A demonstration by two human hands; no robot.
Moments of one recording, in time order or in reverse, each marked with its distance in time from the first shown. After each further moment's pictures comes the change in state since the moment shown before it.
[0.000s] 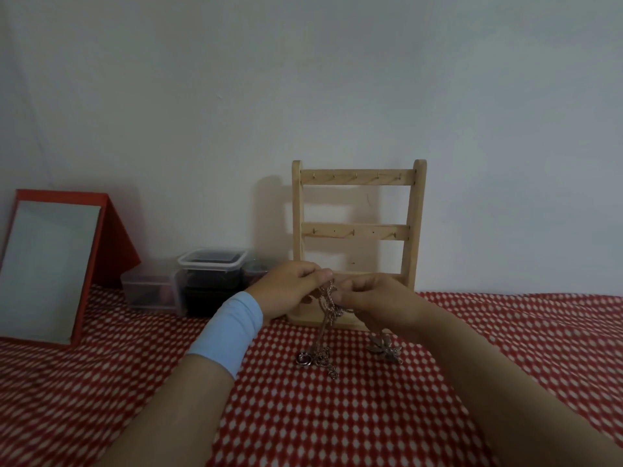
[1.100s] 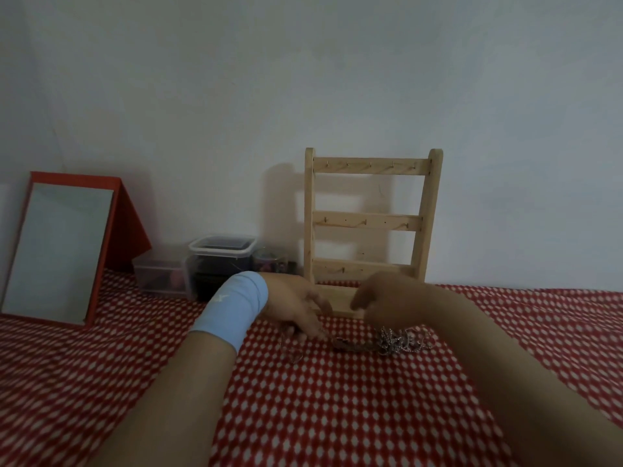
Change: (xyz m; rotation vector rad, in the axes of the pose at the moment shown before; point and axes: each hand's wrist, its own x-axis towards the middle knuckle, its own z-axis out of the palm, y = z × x) left_hand -0.008 -0.003 -0.017 0.270 -0.575 -0.342; right_hand 0.004 -0.013 0.003 -0.990 -0.096 0.107
